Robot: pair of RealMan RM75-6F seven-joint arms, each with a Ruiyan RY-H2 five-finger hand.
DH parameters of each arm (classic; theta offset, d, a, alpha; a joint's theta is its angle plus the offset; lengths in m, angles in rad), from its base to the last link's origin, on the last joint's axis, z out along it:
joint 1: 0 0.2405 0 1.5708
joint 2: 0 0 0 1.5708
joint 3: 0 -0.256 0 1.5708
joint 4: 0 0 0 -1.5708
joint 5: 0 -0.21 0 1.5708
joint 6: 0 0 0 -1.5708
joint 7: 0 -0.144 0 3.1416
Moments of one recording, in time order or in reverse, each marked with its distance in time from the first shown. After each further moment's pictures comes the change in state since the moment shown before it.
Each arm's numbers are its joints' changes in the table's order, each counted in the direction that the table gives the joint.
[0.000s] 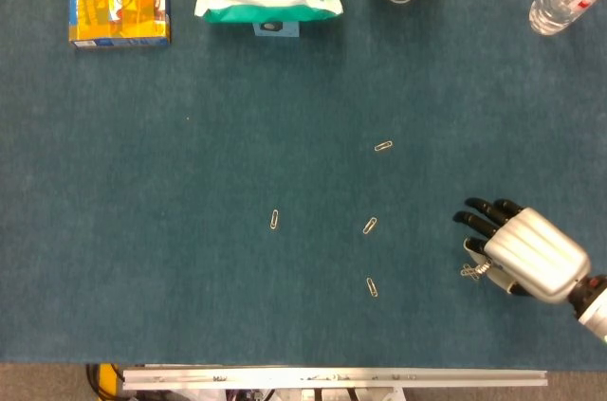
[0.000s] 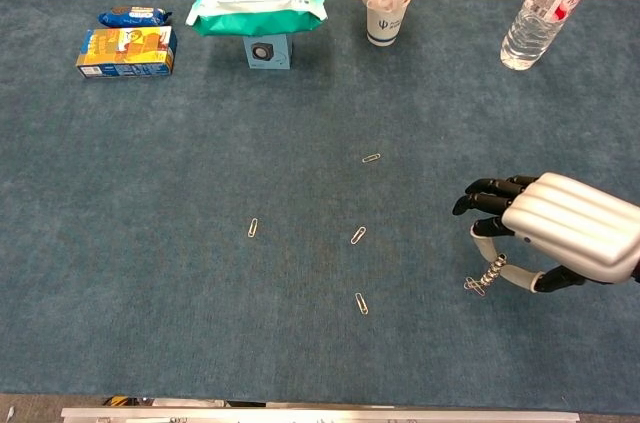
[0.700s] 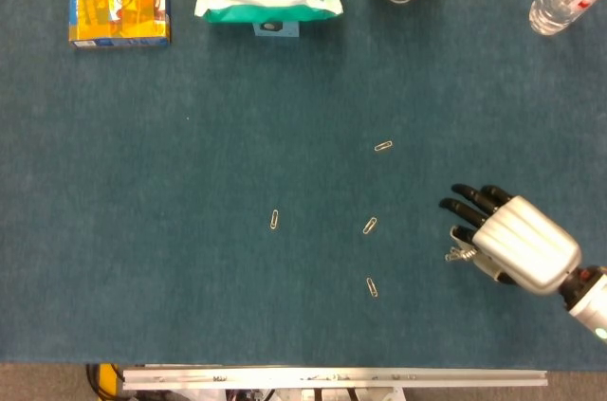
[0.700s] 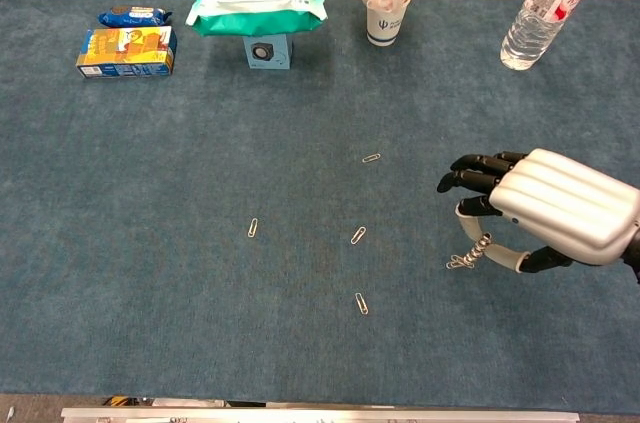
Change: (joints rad) left arm 0.002 -0.004 0.000 -0.001 -0.001 0.000 0.009; right arm 0.010 -0.003 -0.055 -0.055 0.020 0.022 0.054
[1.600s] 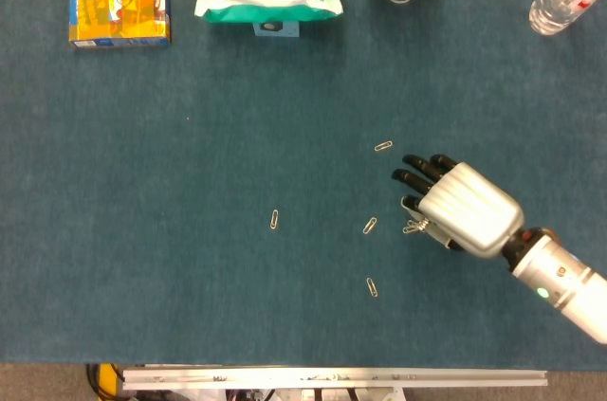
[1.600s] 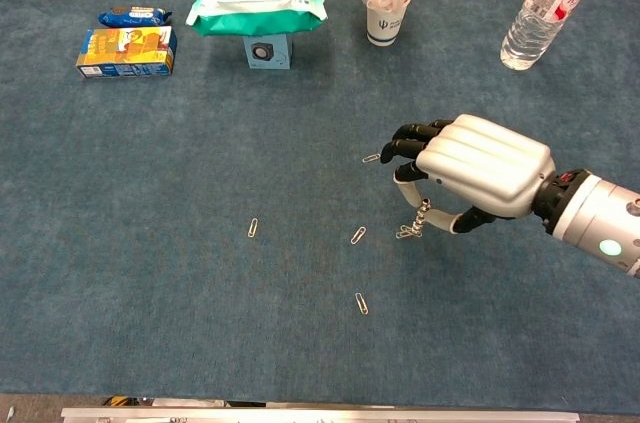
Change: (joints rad) left arm 0.014 -0.021 -0.001 -0.007 0.002 0.009 0.032; right arm 0.130 0.107 -0.143 -0.040 -0.221 -0.189 0.148
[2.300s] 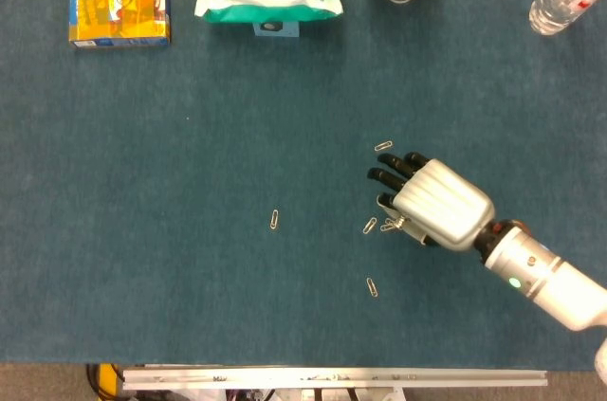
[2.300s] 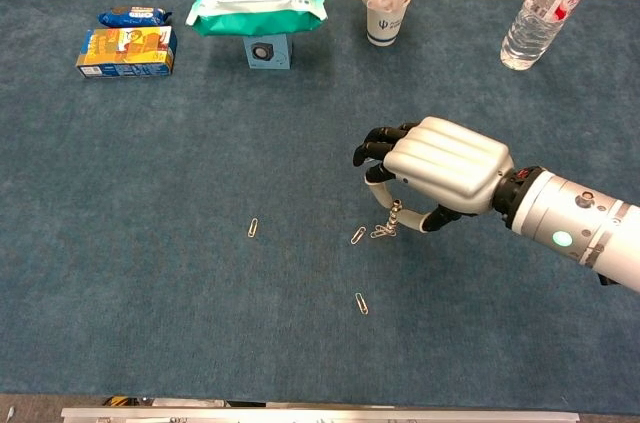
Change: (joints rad) left arm 0.021 -0.021 0.005 0.001 0.011 0.017 0.050; right arm 0.067 0.083 -0.021 0.045 -0.065 -0.041 0.004
